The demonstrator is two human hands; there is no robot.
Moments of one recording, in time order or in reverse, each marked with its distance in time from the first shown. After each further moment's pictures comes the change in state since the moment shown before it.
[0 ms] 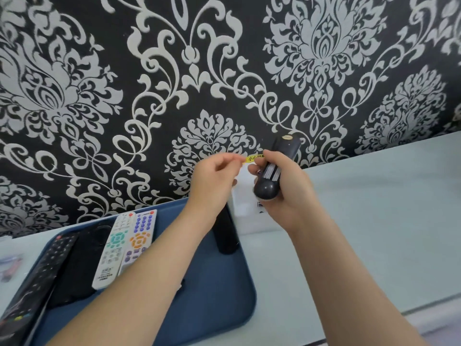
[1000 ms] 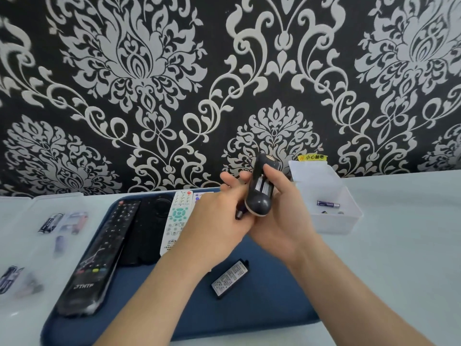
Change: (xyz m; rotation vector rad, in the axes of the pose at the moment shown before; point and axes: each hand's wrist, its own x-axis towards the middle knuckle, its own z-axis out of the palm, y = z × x) left_hand -0.064 -0.042 -0.114 0.568 -0.034 0.255; right_hand -0.038 0.091 0.081 0.165 -0.423 0.346
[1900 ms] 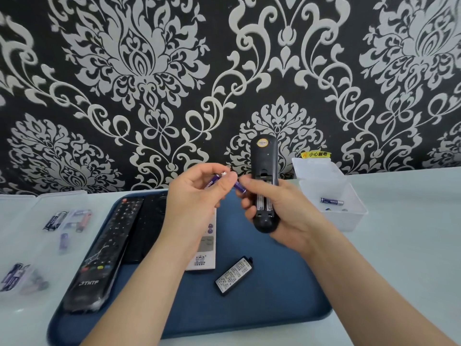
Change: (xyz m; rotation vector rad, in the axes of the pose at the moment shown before) left_hand 0.006 -0.012 -0.017 -0.833 0.252 -0.376; right_hand 0.006 -0.007 -0.002 -0.401 0.088 -0.027
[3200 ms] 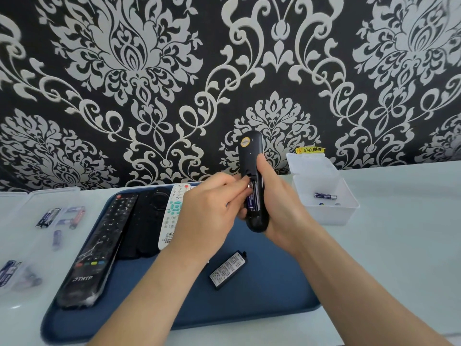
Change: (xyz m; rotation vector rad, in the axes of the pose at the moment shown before) left_hand -0.007 -0.024 0.015 0.704 -0.068 0.712; right_hand 0.000 0.007 0.002 -0.103 0.120 -0.068
